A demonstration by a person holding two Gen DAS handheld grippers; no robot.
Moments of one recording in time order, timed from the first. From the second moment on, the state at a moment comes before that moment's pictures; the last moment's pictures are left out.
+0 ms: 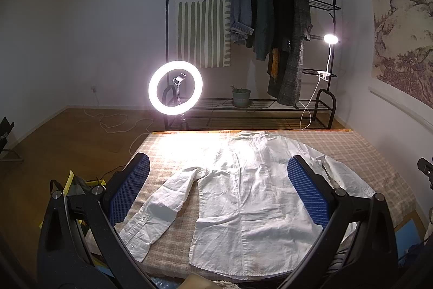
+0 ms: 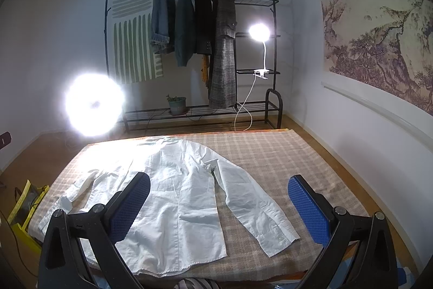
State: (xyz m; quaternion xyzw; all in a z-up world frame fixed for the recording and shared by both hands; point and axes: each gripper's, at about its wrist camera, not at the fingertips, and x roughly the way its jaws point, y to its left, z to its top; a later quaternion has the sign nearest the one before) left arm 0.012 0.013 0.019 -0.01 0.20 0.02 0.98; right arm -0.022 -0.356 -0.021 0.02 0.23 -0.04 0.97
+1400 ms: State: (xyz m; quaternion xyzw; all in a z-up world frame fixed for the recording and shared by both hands) left arm 0.041 0.075 -0.009 -0.05 0.22 0.02 0.98; right arm -0.011 -0.348 -0.023 0.01 0.25 -0.04 0.97
